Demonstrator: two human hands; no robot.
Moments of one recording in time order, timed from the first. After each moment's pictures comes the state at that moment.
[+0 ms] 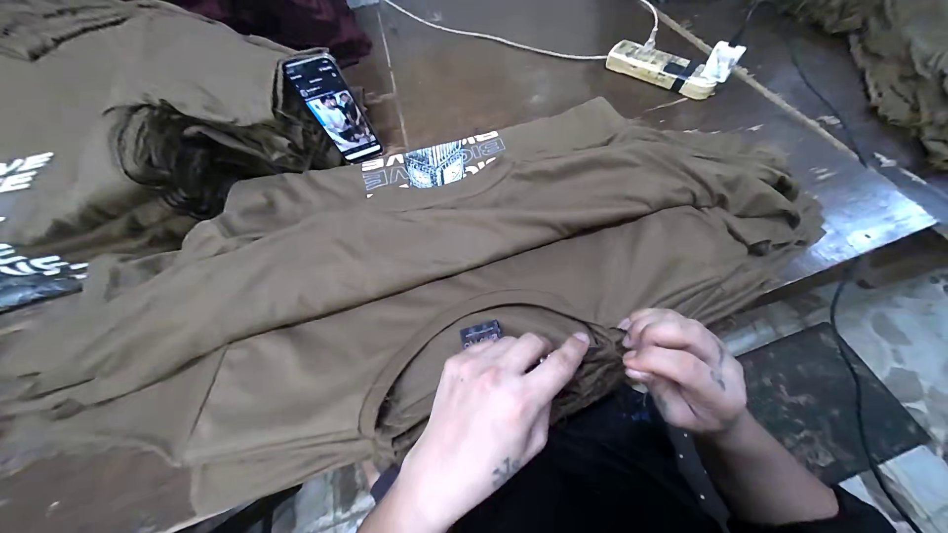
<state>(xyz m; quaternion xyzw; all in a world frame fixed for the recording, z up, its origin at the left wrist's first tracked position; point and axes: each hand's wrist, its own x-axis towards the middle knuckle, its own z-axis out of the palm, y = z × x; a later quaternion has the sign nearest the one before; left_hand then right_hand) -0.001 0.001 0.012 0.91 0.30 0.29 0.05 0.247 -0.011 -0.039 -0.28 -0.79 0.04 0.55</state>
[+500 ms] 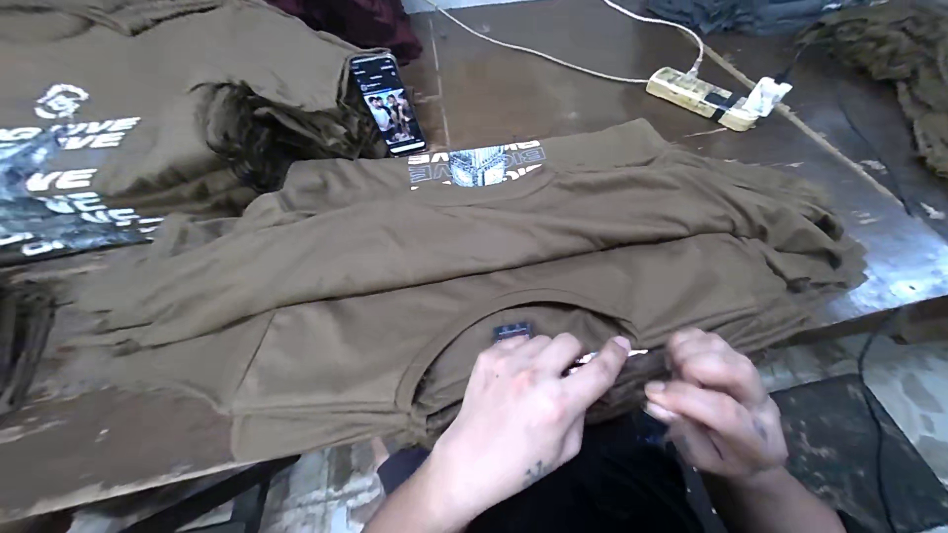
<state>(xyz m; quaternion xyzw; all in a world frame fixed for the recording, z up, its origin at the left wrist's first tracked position) -0.002 -0.001 0.017 0.89 0.31 0.32 0.04 0.227 -0.016 -0.022 -0.28 -0.80 0.00 0.54</state>
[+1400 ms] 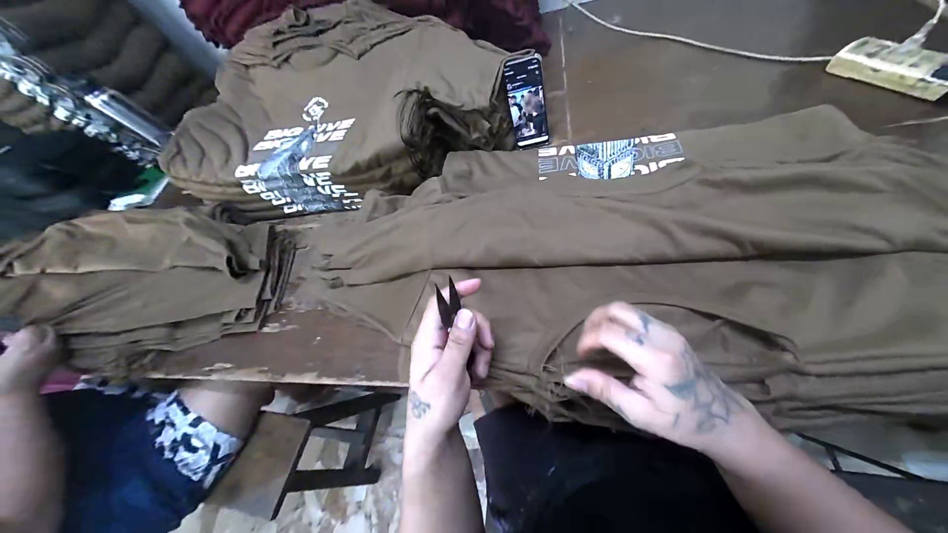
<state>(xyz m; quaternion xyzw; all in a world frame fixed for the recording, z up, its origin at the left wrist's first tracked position) -0.151 -0.031 0.005 0.54 0.45 0.62 0.36 0.085 0.021 -0.008 -0.24 -0.84 0.20 0.44</state>
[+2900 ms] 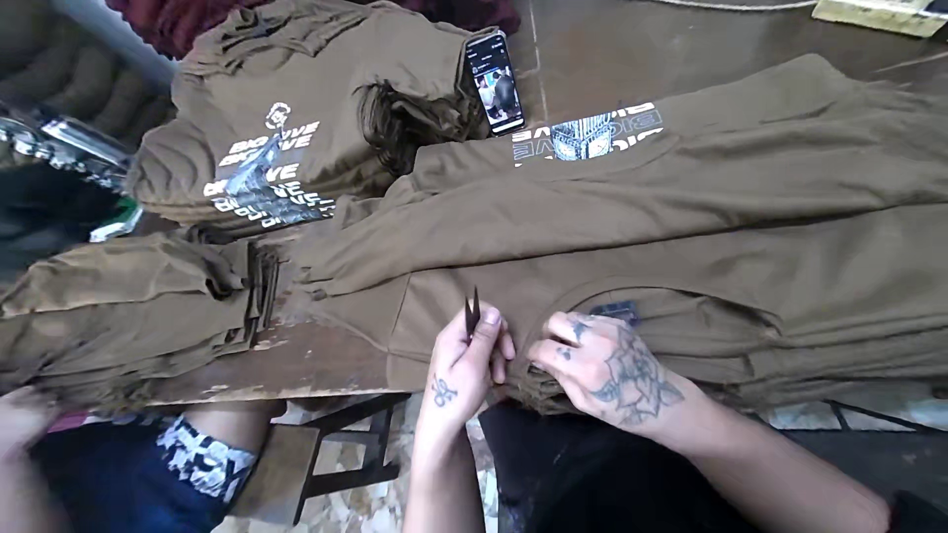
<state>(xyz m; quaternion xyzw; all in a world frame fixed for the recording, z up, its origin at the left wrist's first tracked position) -0.132 -0.023 -0.001 0.56 0.56 0.47 0.40 0.060 0.015 -0.032 -0.25 -0.87 0.14 0.41</state>
